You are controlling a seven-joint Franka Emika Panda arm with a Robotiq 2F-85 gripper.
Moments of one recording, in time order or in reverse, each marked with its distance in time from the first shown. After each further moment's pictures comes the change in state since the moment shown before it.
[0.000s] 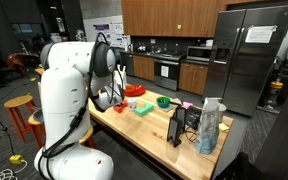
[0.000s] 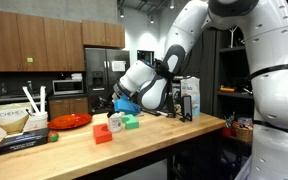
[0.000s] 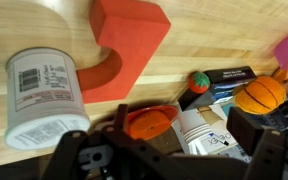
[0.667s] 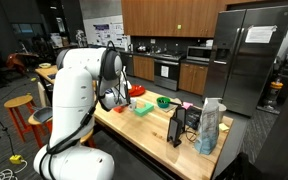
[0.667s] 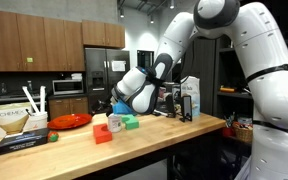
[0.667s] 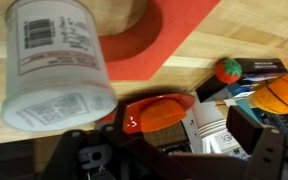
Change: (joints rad) arm 0.050 0.146 -0.094 0.136 0.102 0.037 -0.223
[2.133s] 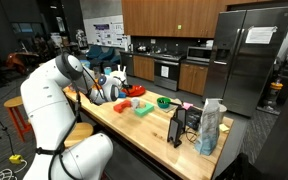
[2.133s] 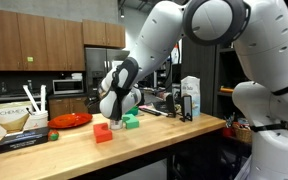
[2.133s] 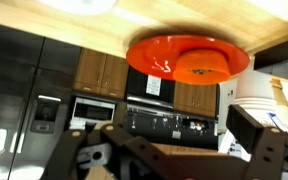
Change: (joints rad) arm 1.045 0.267 -0.970 0.150 0.768 -0.005 -0.501
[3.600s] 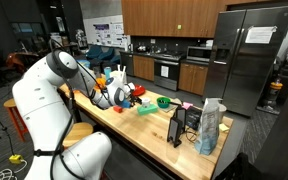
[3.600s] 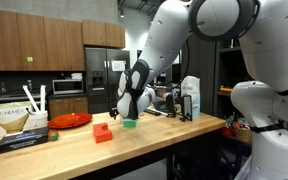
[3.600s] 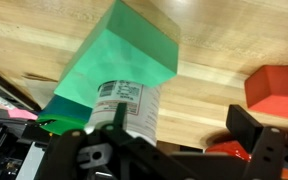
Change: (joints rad) arm 0.120 -0.015 -0.190 -0.182 -0.018 -0.304 0.145
